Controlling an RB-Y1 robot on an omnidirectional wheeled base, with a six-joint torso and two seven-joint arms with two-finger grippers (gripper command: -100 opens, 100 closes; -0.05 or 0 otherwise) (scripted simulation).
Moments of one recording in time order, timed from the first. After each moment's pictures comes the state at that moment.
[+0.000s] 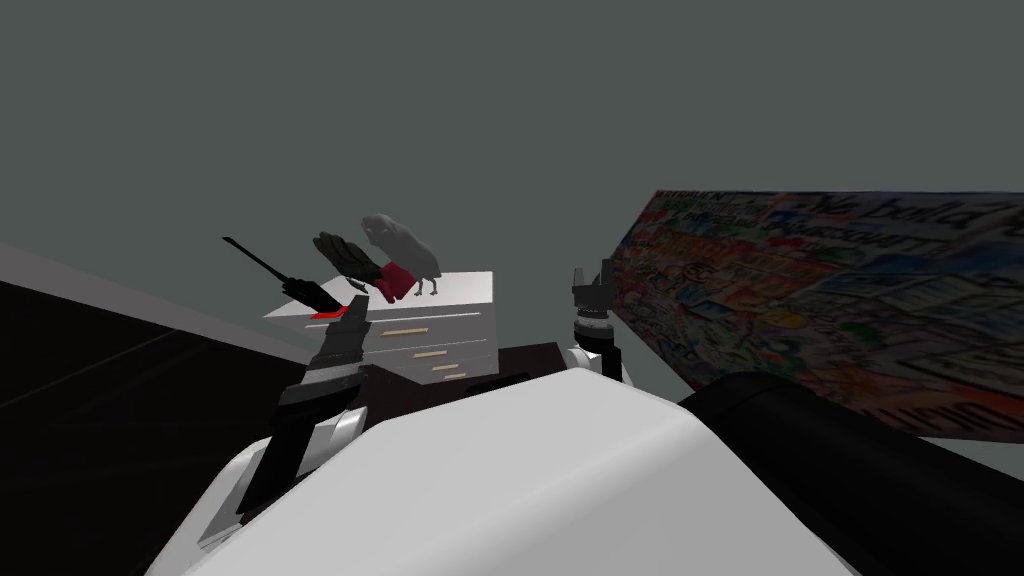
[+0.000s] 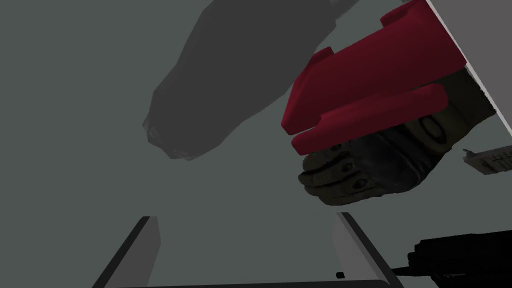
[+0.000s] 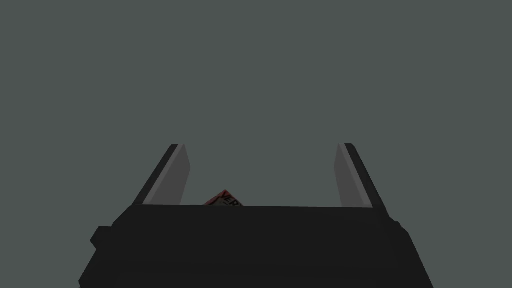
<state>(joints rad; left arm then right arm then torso) 0.55 0.28 0.18 -2.18 -0.08 -0.40 -0.26 0.55 -0.03 -0.02 -2.36 -0.08 -0.55 -0.02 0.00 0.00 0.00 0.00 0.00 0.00</state>
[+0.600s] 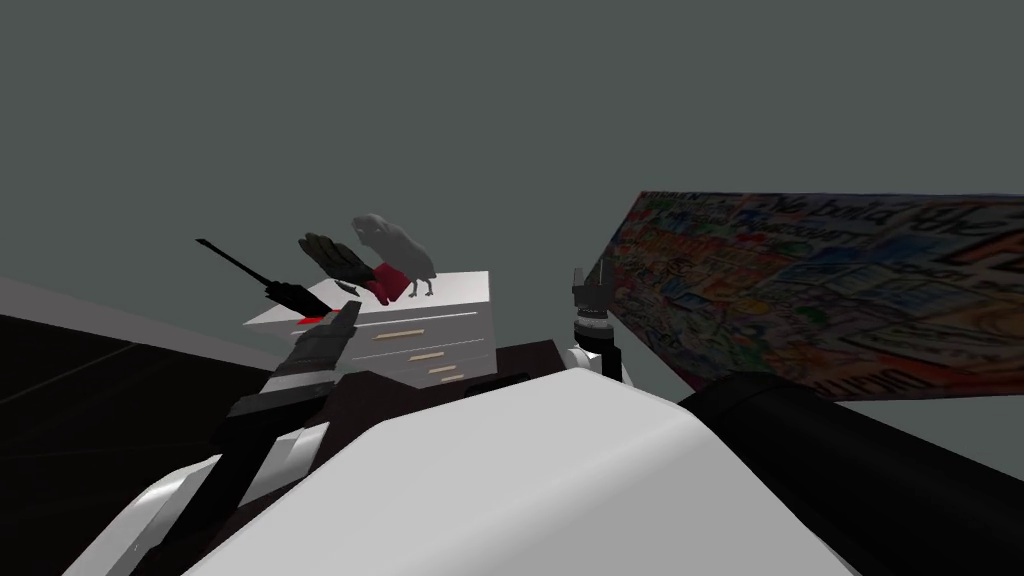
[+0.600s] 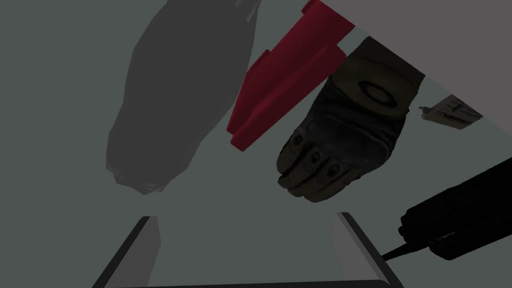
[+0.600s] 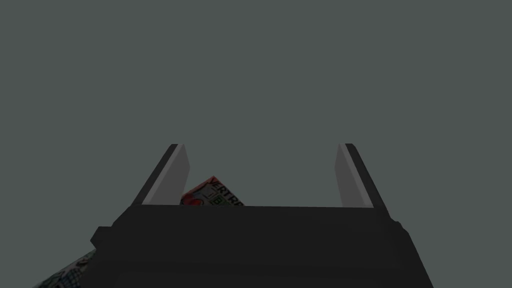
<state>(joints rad) 0.58 0.41 0.29 -2.17 -0.14 -0.31 -0.31 0.55 -0.03 -0.02 -2.36 -0.08 -0.55 -0.02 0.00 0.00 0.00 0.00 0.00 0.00</state>
